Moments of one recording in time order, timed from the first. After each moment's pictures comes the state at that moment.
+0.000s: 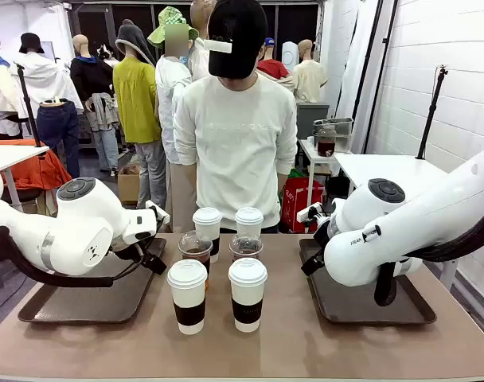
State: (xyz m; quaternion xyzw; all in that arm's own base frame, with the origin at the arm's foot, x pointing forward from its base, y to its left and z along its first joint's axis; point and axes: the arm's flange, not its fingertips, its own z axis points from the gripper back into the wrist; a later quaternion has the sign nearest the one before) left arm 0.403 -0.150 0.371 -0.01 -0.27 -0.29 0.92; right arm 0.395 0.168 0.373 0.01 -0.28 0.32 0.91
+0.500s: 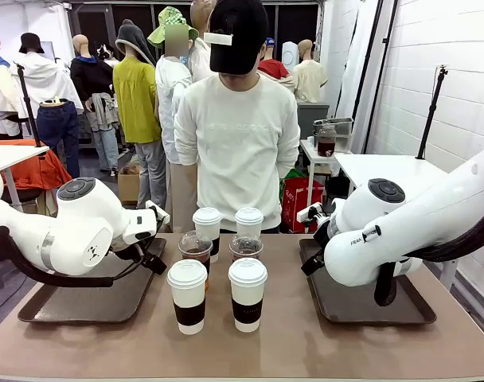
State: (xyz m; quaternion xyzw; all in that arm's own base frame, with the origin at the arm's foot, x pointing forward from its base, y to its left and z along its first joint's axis) left arm 0.403 -0.150 0.371 -0.01 -0.27 -0.29 0.92; right arm 0.395 0.168 0.373 0.01 -0.28 0.32 0.91
